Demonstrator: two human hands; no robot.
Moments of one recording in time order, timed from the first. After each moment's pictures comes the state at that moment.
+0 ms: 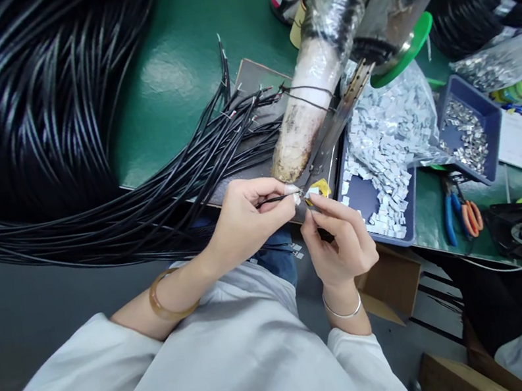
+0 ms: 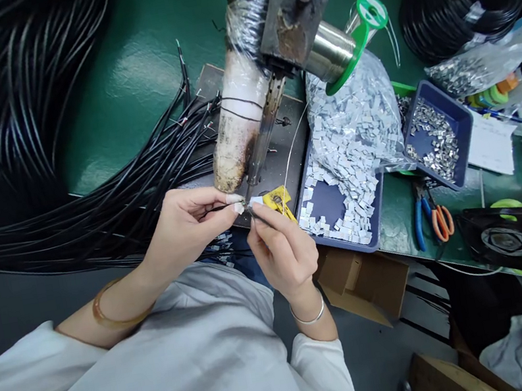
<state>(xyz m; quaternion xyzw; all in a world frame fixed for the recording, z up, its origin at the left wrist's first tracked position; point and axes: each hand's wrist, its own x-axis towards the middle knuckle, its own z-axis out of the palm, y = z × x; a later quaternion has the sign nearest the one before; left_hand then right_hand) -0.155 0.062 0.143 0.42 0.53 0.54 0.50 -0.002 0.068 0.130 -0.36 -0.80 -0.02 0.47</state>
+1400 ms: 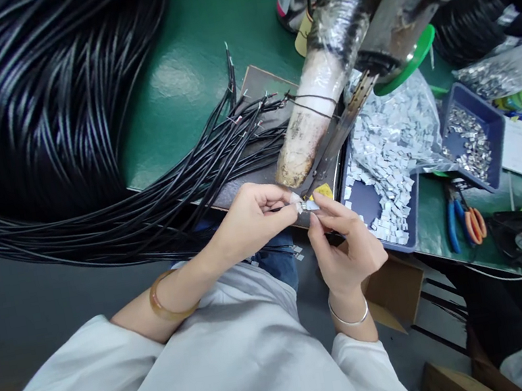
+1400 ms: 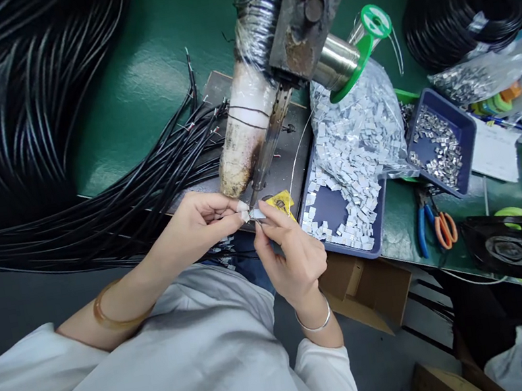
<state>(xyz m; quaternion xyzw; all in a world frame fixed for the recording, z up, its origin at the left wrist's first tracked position) -0.162 0.066 0.148 0.41 0.48 0.48 0.61 -0.001 0.068 0.138 -0.40 -0.80 0.02 0.44</state>
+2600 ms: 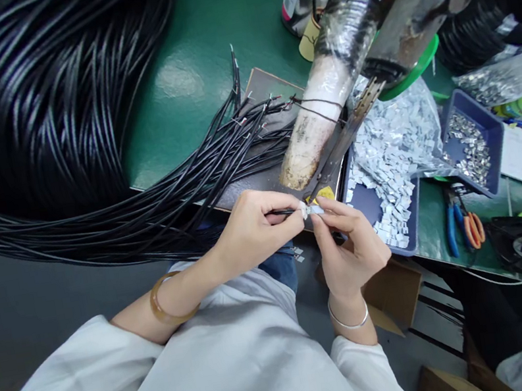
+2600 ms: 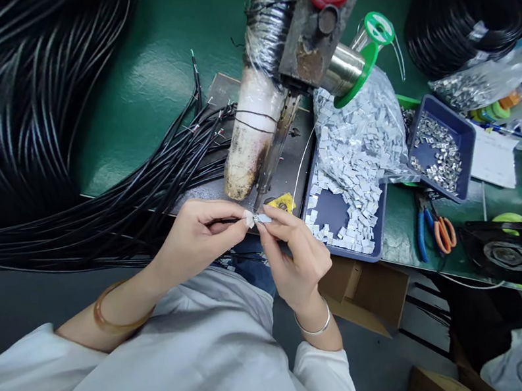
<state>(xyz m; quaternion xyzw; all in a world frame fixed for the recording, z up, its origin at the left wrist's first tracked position) -0.162 0.058 0.149 0.51 0.51 0.48 0.51 -0.003 0.068 0.138 -0.42 -0.78 0.08 0.46</state>
